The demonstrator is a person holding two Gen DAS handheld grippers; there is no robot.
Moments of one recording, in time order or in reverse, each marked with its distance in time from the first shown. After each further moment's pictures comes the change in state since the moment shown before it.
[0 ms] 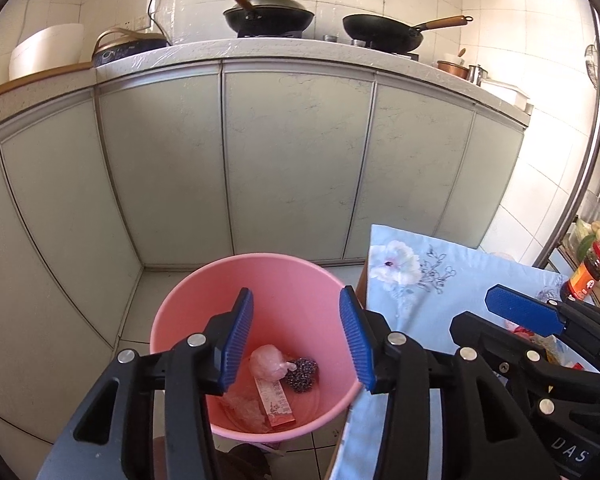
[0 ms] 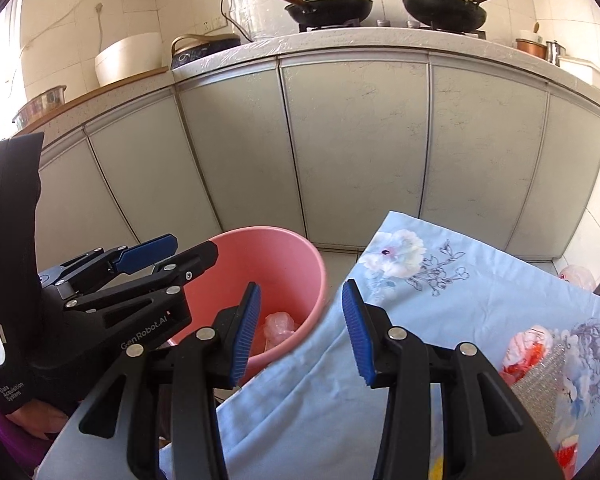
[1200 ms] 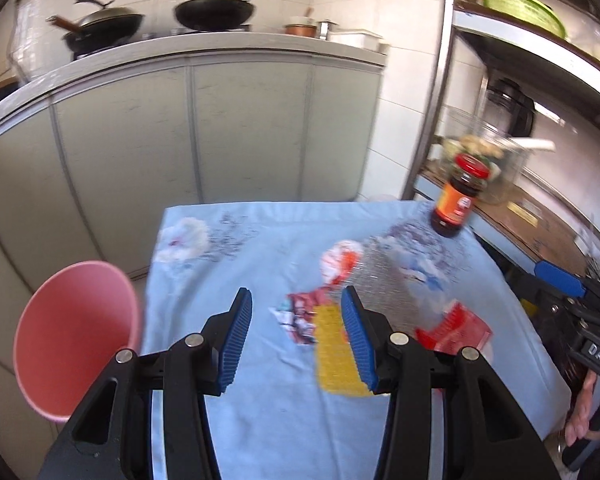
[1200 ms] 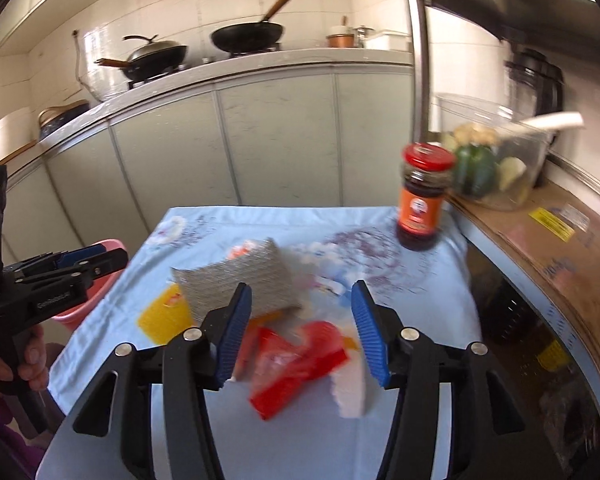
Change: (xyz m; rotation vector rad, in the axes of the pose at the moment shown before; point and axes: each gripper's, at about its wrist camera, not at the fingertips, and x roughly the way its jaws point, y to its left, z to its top) left arm -0.020 -0.182 -0.033 0.290 0.072 -0.388; right arm -0.173 -0.173 -0.126 0.306 -0.105 -0.450
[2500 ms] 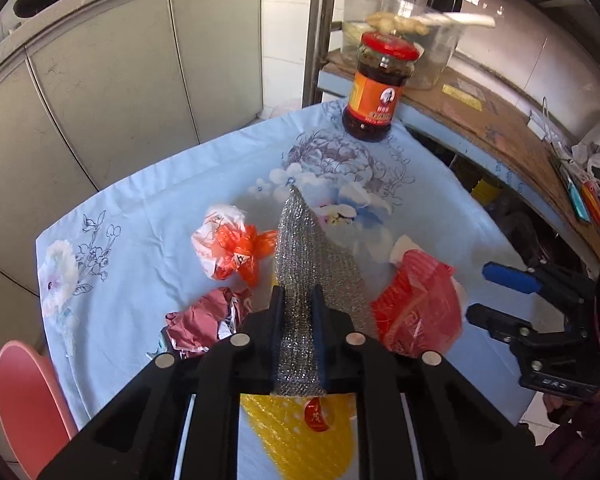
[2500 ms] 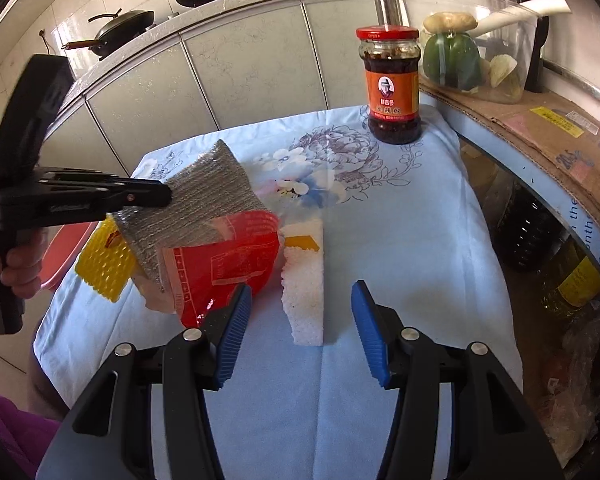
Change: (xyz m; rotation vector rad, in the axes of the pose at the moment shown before) left arm 0.091 -0.067 0.026 0.288 0.335 -0.240; right arm 0.044 -0.041 -0.058 0.100 0.199 0.064
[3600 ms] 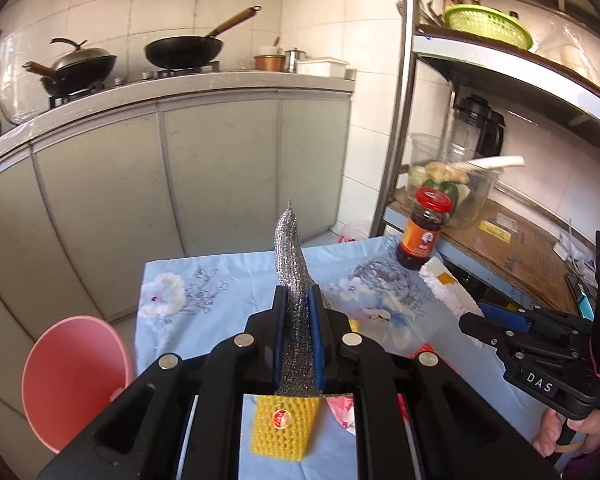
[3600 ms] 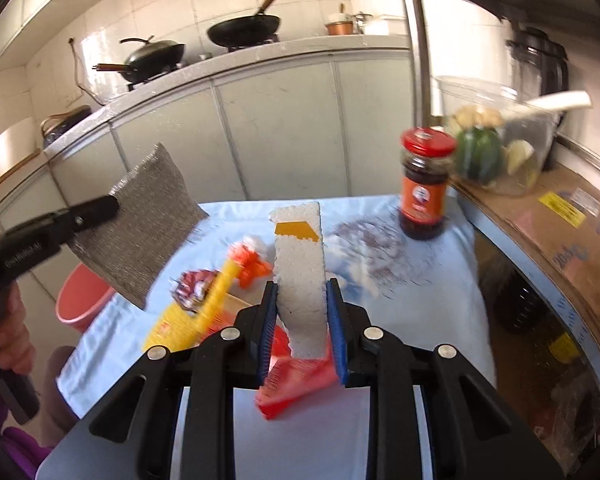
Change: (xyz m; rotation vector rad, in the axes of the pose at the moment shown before) left arm -0.124 0.010 -0.034 -0.229 -0.428 0.241; right arm -0.037 0.055 0.062 -0.109 -0.162 0.058
